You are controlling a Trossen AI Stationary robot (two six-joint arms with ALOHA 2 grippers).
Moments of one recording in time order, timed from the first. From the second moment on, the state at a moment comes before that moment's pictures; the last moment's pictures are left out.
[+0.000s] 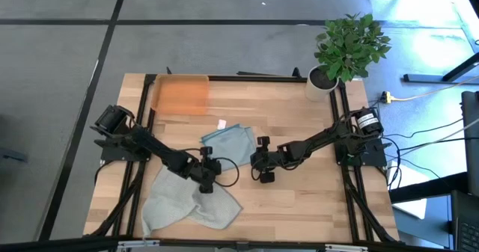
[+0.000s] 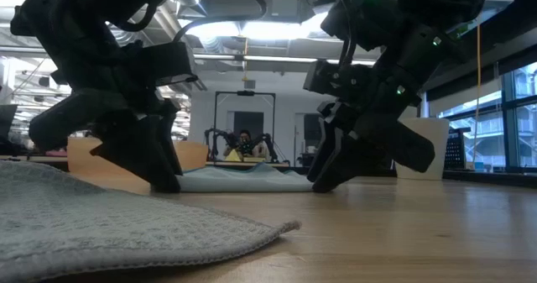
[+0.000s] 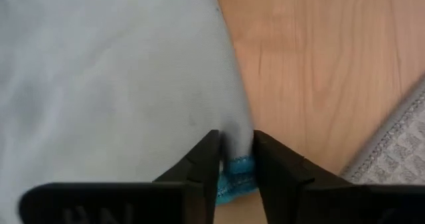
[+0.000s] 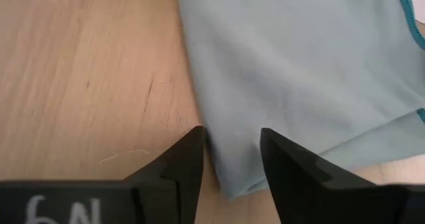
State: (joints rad) left arm -0.41 1.75 0.75 -0.11 -0.42 -0.36; right arm 0.23 1.86 0.90 -0.02 0.33 -0.05
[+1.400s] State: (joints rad) left arm -0.44 1.62 0.74 -0.16 -0.27 -0.45; right arm 0.24 1.86 0.96 -0.12 0.15 0.07
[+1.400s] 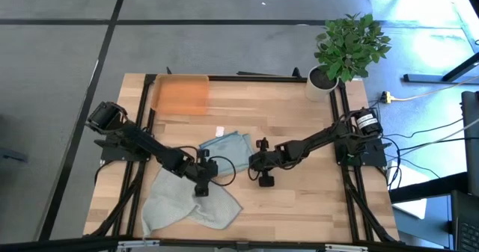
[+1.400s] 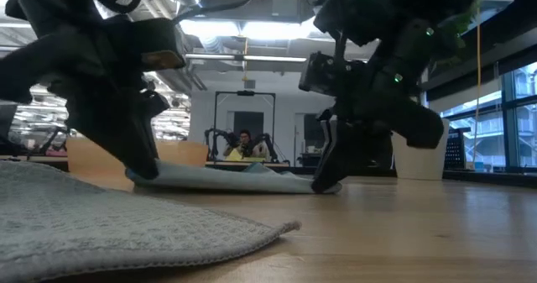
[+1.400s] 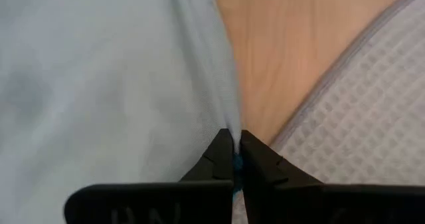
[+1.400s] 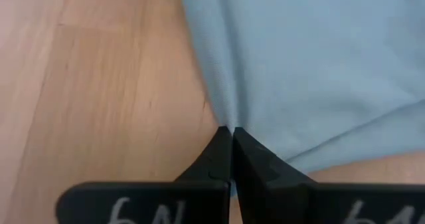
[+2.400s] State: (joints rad) left arm -0.34 1.59 0.85 -0.44 -0.04 -0.55; right arm 0.05 1.86 1.15 -0.33 -0.28 0.20
